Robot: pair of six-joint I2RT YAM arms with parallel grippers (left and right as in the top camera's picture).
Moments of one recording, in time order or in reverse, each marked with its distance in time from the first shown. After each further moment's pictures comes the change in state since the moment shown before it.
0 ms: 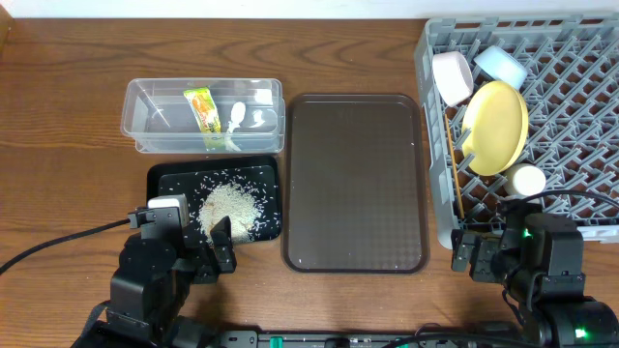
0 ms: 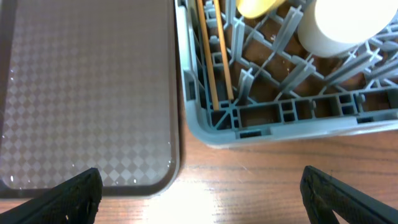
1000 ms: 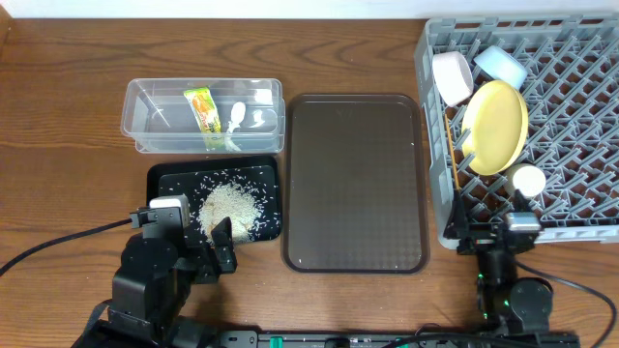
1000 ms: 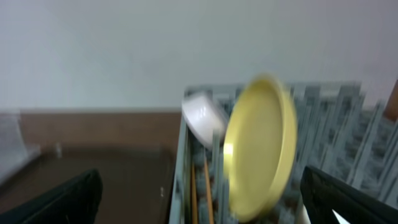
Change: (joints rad) left arm 0.000 0.000 -0.009 0.000 0.003 0.000; right arm 0.035 -0.600 -0.761 1.096 0.105 -0.156
